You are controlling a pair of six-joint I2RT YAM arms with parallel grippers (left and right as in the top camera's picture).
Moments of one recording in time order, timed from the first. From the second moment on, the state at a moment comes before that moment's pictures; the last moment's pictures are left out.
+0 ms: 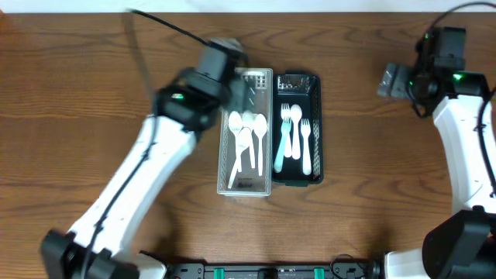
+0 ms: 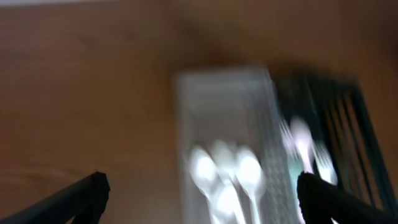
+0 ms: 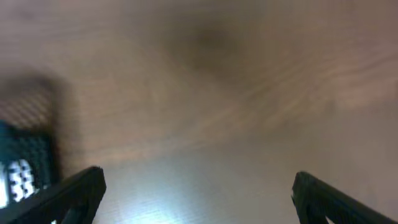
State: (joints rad) left arm -0.43 1.54 1.47 -0.75 -0.18 -0.27; right arm -0.07 1.62 1.43 -0.76 0.12 0.15
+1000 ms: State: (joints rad) left arm -0.02 1.07 1.04 -0.28 -0.17 -0.26; right arm 0.00 1.12 1.10 0.01 0.16 0.00
